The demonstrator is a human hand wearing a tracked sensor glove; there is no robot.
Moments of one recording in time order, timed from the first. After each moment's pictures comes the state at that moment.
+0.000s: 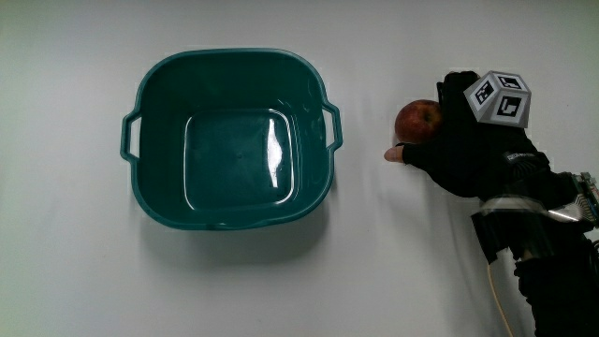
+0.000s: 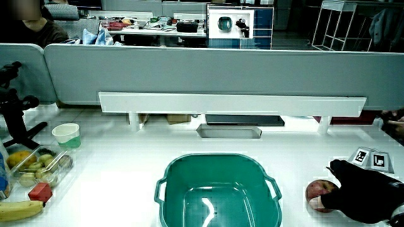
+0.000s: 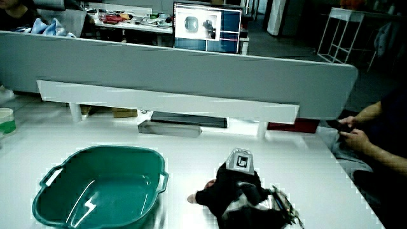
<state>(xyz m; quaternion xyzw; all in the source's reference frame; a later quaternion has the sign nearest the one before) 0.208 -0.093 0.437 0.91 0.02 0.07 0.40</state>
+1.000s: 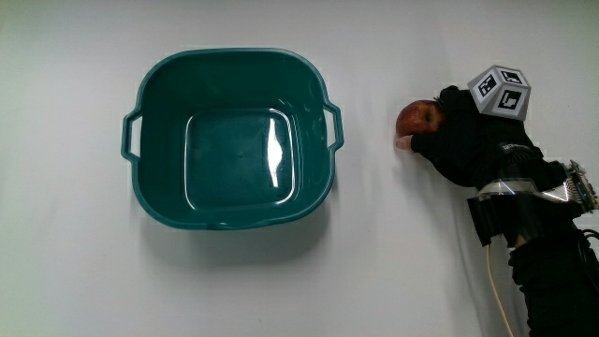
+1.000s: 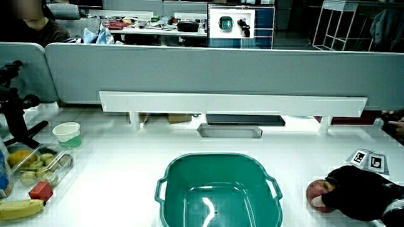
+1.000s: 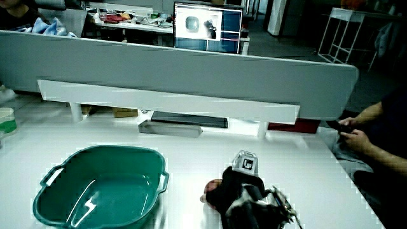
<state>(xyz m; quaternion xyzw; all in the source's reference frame) 0.224 -0.105 0.466 0.92 0.03 0.10 0.38</state>
